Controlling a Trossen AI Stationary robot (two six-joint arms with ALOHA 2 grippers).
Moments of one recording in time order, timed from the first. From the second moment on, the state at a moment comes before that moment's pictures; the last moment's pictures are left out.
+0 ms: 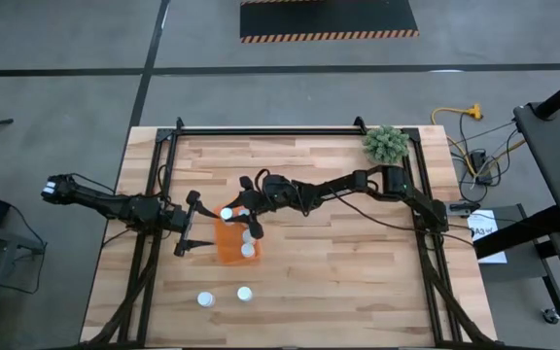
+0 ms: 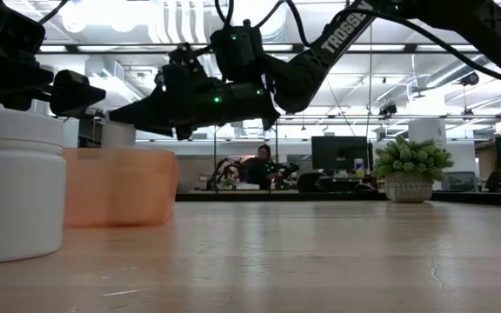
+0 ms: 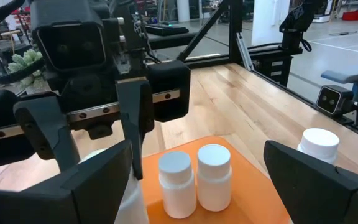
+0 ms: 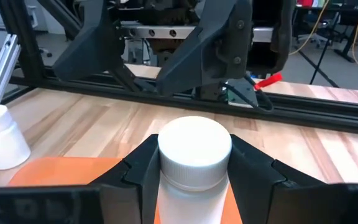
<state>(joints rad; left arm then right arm) -0.28 0.23 0.00 0.04 -0.10 0.06 -0.08 2.31 1.50 0.63 -0.32 -0.05</state>
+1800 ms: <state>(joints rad) -0.28 0.23 0.01 0.04 -0.10 0.06 -0.10 2.42 1.58 0.64 -0.31 -0.02</state>
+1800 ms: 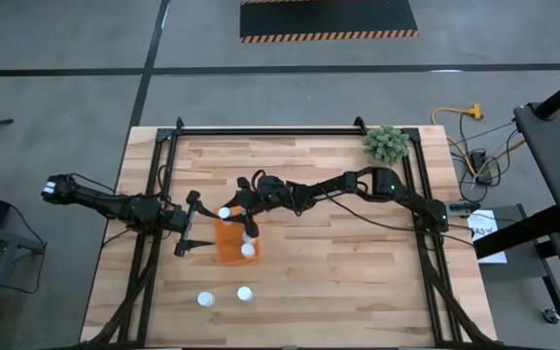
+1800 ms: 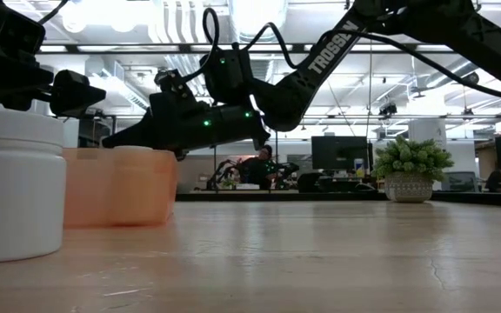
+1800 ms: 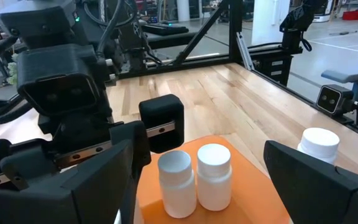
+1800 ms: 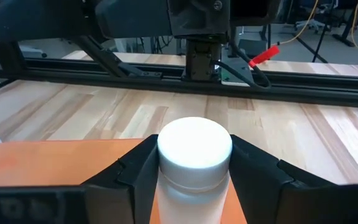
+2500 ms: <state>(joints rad) -0.28 0.23 0.00 0.04 -0.10 0.06 -0.11 2.42 1.58 0.64 -0.31 0.00</state>
